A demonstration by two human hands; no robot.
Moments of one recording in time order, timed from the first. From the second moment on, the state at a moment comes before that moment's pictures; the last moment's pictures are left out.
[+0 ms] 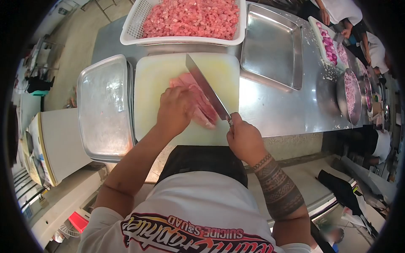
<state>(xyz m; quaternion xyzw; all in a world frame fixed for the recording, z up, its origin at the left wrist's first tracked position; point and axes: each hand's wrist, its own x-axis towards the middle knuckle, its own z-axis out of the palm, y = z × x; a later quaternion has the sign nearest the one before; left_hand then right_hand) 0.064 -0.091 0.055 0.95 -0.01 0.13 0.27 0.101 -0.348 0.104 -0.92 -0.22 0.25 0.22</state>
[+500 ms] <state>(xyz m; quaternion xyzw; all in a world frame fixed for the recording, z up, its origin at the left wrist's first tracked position) 0.064 -0.074 0.065 0.95 0.12 0.04 0.30 0.079 -0.356 0.154 -0.91 -0.24 0.26 0.23</state>
